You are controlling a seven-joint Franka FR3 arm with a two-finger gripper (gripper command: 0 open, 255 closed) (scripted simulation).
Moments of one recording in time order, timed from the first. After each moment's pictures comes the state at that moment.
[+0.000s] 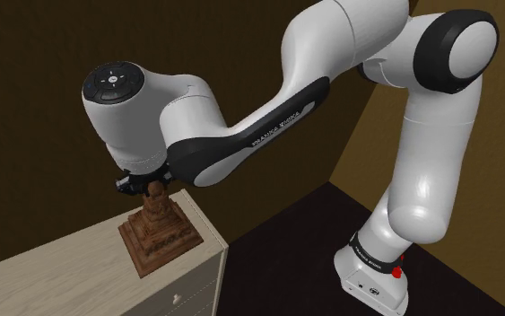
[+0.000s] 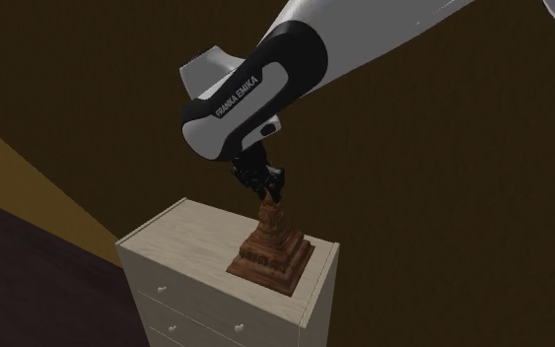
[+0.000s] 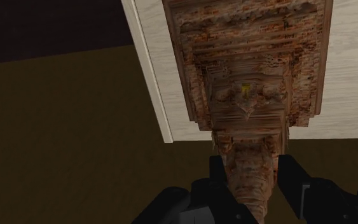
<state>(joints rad) 0.12 0.34 0.78 -1.88 -0.74 2.03 1.47</state>
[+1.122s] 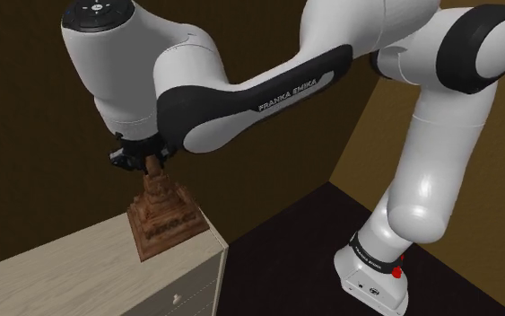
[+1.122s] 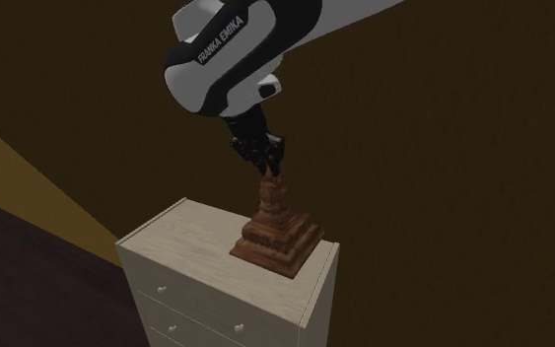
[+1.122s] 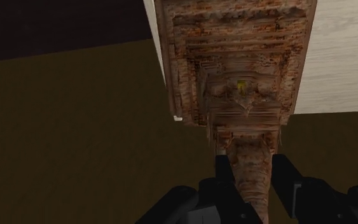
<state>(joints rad) 0.10 0.27 0.81 -1.79 -0.64 1.91 1.36</state>
